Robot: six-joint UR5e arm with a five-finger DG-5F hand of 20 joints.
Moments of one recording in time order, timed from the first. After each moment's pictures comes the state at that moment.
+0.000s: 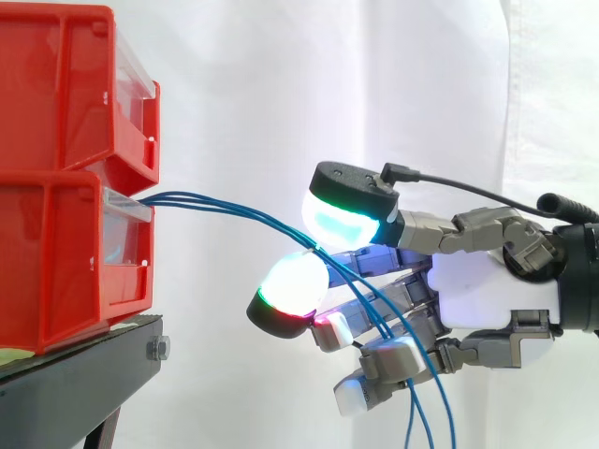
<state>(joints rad) 0.18 -2.29 -1.24 -2.76 -1.08 -0.13</state>
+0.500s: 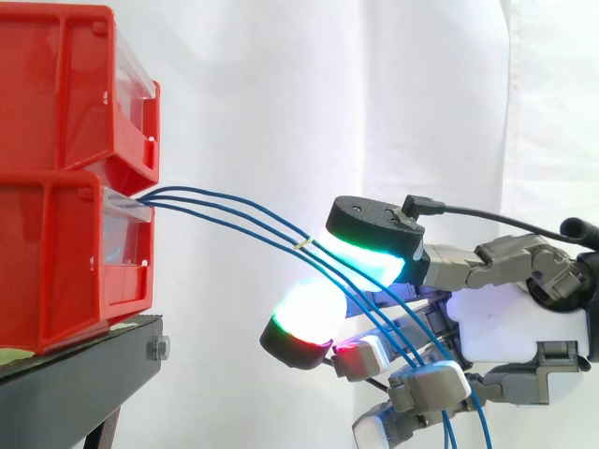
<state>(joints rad) 0.21 -2.29 -1.29 -2.75 -1.07 -0.04</state>
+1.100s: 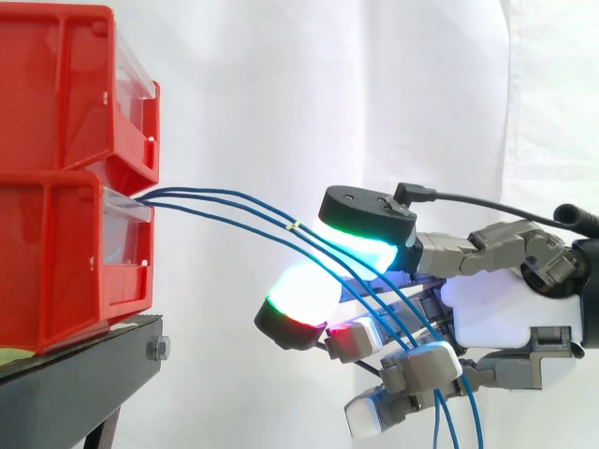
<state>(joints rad) 0.21 -2.29 -1.27 -2.76 -1.06 -0.04</state>
